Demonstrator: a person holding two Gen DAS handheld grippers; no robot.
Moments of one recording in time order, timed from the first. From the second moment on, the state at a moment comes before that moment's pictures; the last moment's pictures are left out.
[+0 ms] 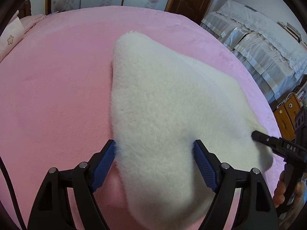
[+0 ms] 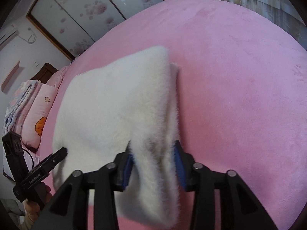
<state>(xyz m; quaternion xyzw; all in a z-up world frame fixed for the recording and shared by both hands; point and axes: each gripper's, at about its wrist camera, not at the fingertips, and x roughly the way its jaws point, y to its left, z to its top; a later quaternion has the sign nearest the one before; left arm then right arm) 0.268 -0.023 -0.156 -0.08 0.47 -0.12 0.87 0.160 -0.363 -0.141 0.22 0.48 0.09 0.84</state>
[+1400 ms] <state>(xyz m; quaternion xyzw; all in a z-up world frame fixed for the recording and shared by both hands) 0.299 -0.065 -0.080 0.00 0.39 -0.13 0.91 0.200 -0.332 -0.070 0.14 0.42 0.11 0.89</state>
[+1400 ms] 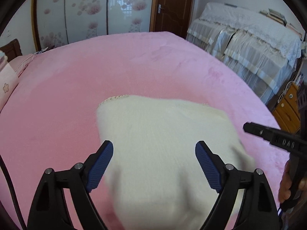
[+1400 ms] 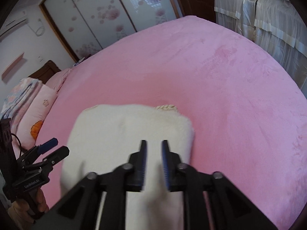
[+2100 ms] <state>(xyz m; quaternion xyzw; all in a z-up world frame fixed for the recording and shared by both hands) 0.235 -0.021 -0.174 -0.10 0.45 -0.09 0.88 0.114 -0.293 -0.129 0.07 0.40 0.09 0.91</state>
